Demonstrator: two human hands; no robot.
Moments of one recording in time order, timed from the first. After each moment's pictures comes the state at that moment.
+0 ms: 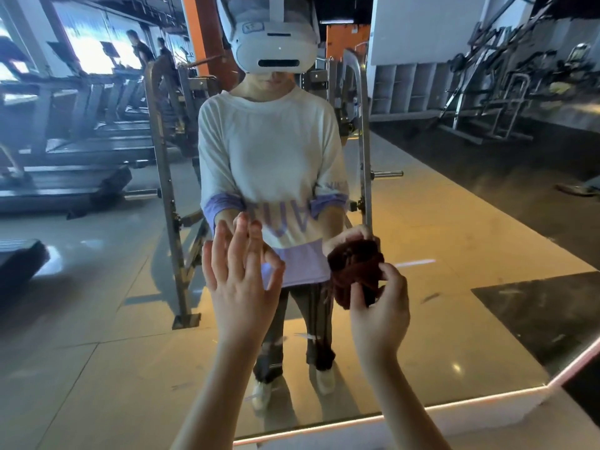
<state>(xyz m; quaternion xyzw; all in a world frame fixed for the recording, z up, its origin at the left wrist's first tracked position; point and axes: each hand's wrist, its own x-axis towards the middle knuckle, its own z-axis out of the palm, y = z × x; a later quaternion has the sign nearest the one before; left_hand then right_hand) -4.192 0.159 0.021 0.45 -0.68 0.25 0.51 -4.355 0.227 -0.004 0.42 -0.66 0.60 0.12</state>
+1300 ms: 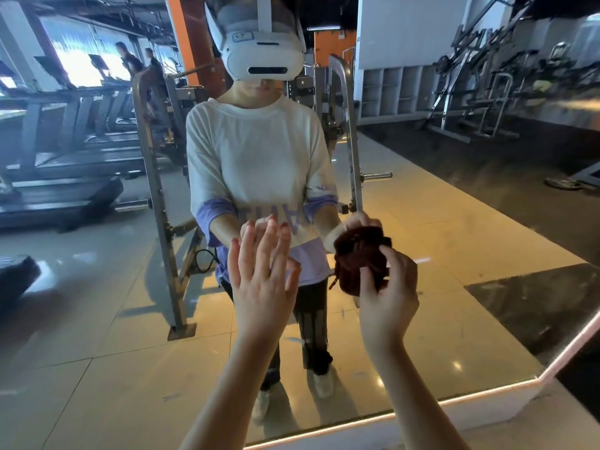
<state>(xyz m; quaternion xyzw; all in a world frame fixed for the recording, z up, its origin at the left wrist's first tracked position) -4.234 0.160 0.024 0.41 -0.73 0.29 0.47 -4.394 0.223 0.009 0.42 -0.61 0.65 0.18</state>
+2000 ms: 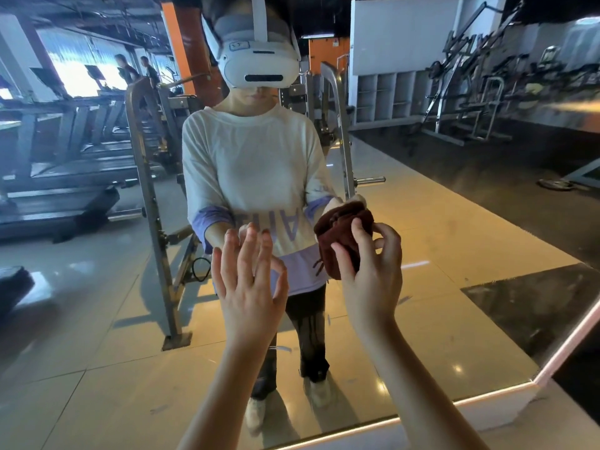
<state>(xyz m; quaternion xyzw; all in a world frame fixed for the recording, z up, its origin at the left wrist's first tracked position) -4.246 0.161 0.023 0.42 -0.71 0.28 0.50 -4.409 0.213 0.048 0.51 -0.57 0.58 0.28</state>
